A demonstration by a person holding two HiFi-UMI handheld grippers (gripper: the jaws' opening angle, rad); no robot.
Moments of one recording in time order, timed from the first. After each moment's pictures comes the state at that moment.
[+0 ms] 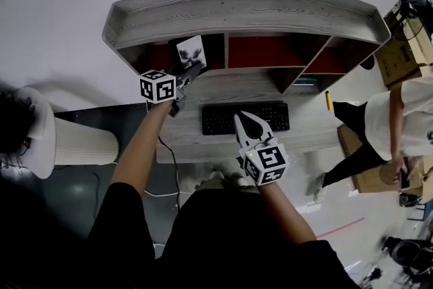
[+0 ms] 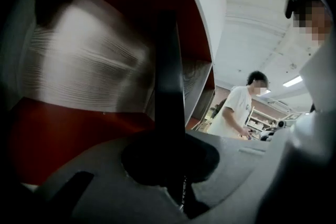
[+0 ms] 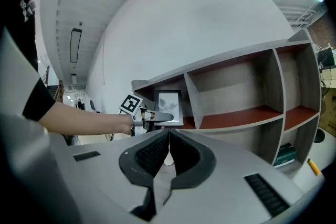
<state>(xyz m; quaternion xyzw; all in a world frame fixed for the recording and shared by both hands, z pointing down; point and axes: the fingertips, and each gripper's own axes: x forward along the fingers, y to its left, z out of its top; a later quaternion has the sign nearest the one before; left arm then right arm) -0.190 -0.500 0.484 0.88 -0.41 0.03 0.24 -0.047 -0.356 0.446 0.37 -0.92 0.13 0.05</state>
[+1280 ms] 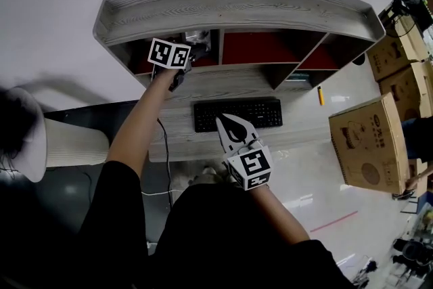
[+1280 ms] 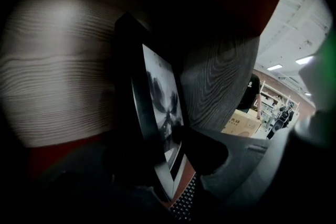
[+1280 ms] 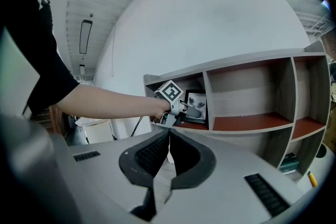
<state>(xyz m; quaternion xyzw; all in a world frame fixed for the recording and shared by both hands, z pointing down) -0.175 -0.571 0.497 0.86 -0.42 0.18 0.24 -0.084 -0.333 0.438 0.34 -0.93 0.10 0.08</state>
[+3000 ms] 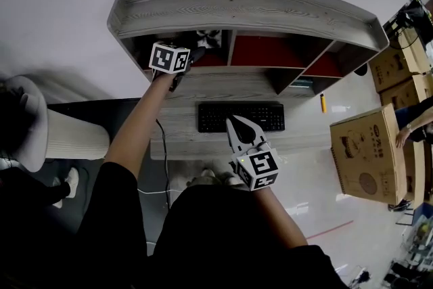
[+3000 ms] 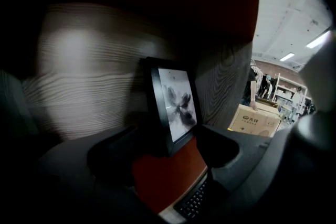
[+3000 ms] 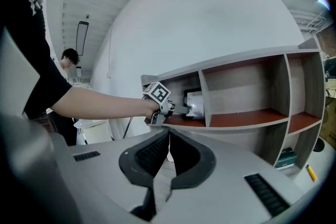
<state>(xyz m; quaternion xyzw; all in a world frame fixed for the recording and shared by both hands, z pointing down) -0.227 -0.562 0.487 0.83 -0.50 0.18 0.18 -0.073 -0.330 0.443 0.35 -0.93 0.11 0.08</state>
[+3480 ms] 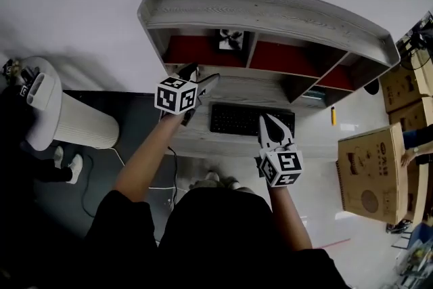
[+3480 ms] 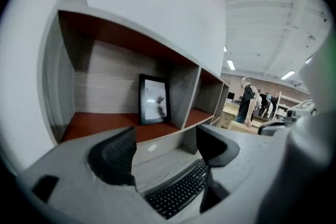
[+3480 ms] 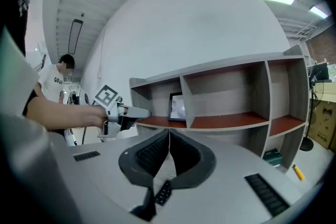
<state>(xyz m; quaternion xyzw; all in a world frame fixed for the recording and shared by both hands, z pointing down) -0.217 -0.435 0.462 0.82 -0.53 0.09 0.19 -0.025 -0.345 0.441 0.40 -0.91 0.10 0.07</state>
